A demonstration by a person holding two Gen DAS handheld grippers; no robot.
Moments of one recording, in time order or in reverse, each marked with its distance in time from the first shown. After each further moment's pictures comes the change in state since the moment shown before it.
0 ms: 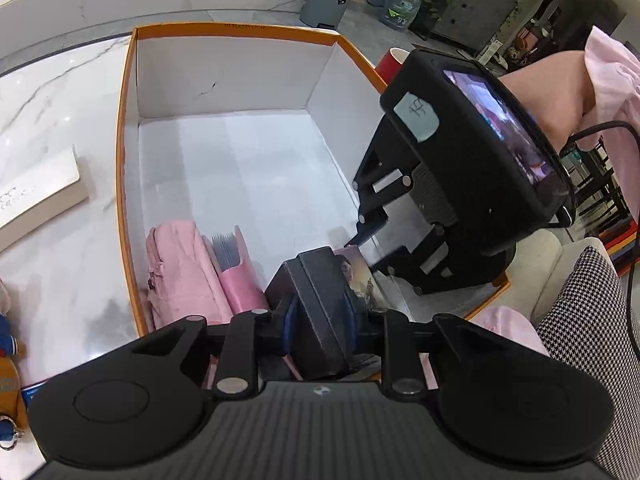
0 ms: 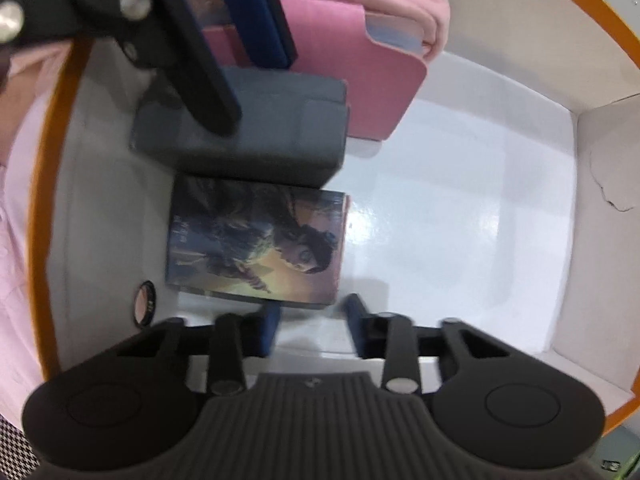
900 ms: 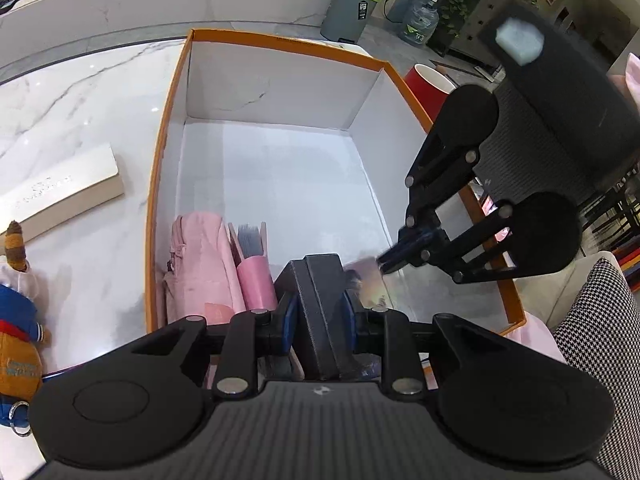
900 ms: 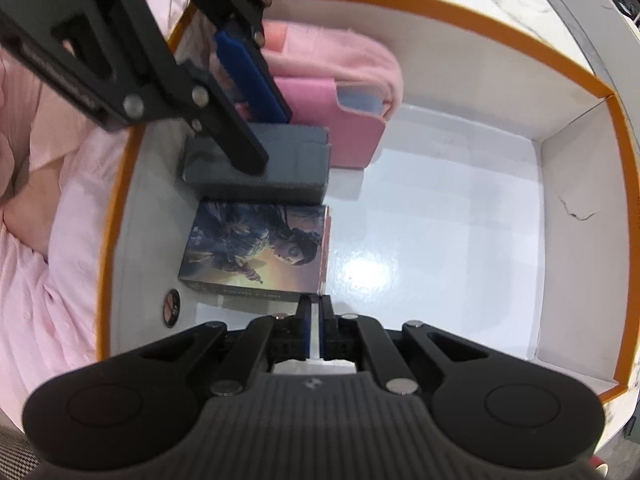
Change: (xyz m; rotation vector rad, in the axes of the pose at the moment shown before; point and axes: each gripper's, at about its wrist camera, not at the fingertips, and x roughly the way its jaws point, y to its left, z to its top) left arm -0.006 0.020 -0.002 -0.028 -0.053 0.056; right arm -0.061 -0.021 0.005 0.177 -0.187 0.016
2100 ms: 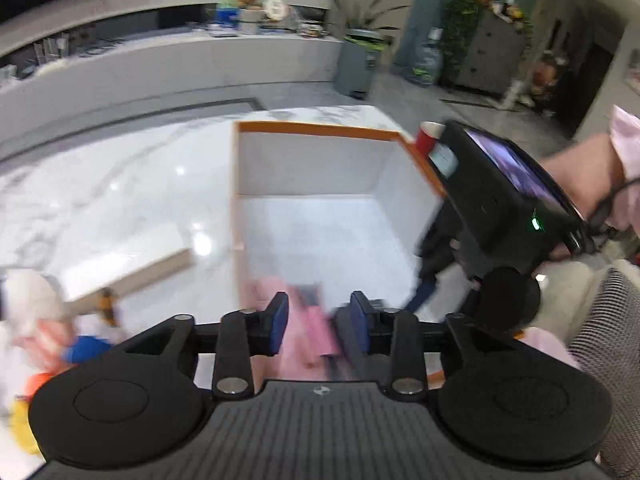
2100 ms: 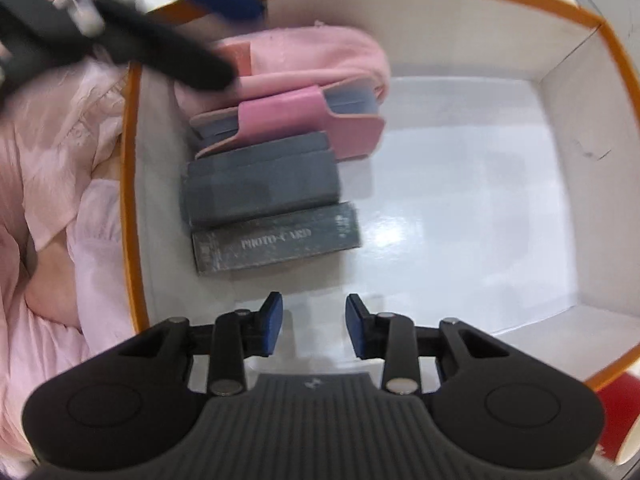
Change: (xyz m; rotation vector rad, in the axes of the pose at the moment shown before) left arm -0.065 0.012 0.000 0.071 -0.165 0.139; right arm 0.000 0.048 0.002 0.324 0.113 0.059
